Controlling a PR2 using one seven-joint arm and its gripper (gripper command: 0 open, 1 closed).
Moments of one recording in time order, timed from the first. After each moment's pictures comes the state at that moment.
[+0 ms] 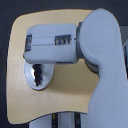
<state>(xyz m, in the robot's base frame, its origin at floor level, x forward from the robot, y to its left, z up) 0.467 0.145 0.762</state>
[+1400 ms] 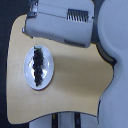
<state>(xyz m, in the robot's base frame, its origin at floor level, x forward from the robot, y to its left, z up) 0.510 0.095 0.913</state>
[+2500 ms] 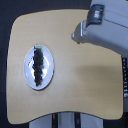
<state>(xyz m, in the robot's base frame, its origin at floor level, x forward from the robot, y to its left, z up) 0.471 -0.140 0.947</state>
